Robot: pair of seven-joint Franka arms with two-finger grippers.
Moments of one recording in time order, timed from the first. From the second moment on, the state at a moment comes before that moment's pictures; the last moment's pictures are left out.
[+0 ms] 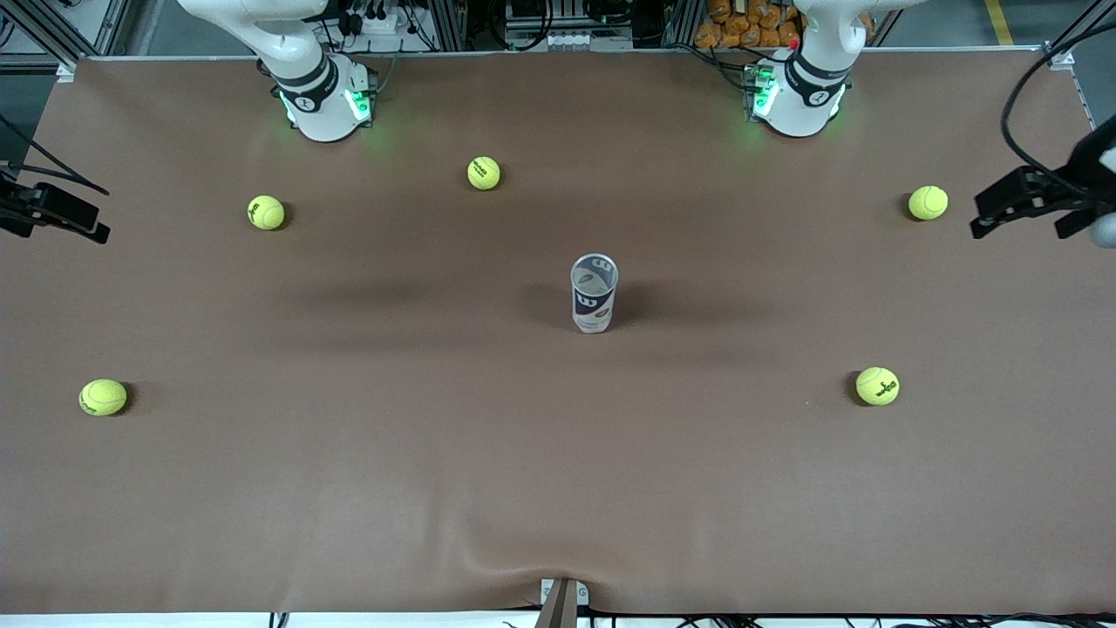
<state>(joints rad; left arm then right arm) 0.11 0.03 -0.14 -1.46 0.00 1.52 -0.02 0.01 0.03 -0.11 -1.50 0.01 1.48 0.01</state>
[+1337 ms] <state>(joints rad) 0.11 -0.12 -0.17 -1.61 0.02 1.51 -0.07 0.01 0.03 -0.11 -1.50 0.01 1.48 0.01</state>
